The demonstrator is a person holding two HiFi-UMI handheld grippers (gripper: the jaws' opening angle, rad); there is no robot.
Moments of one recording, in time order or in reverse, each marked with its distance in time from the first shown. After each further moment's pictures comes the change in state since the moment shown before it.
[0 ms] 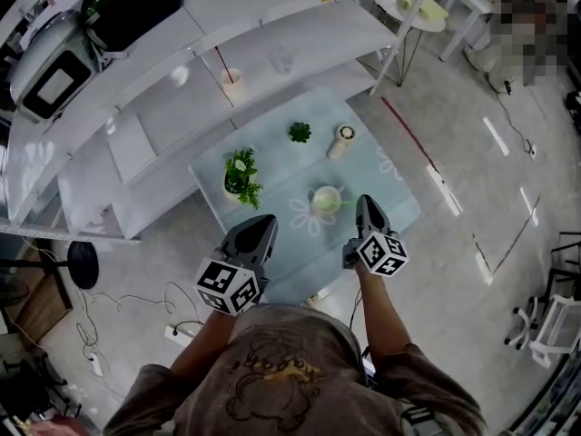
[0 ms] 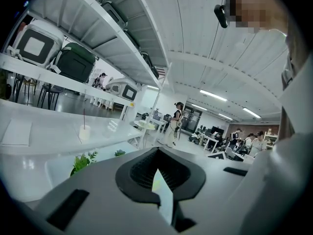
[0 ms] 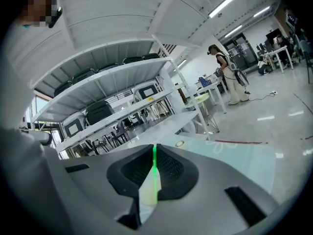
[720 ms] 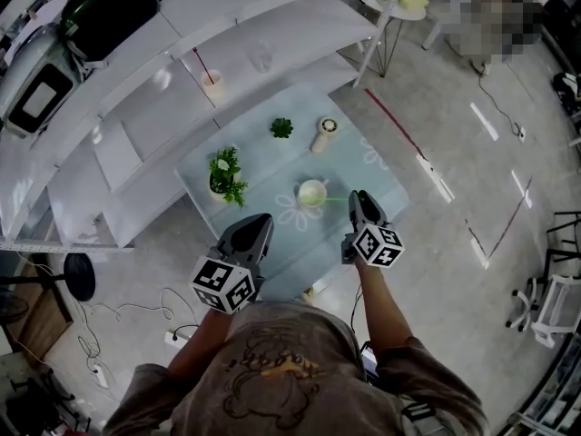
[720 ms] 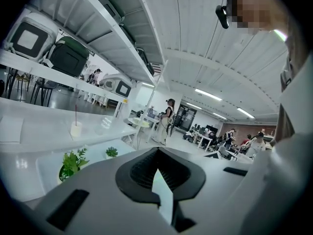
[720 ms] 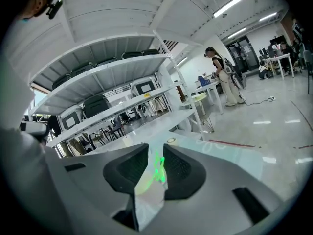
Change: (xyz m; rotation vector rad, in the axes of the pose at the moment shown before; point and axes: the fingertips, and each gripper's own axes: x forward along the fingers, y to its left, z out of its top) left arm 0.013 -0.022 -0.010 -0.002 0.027 -0.066; right arm -0.013 -0.030 -0.004 -0.050 0.056 -0.040
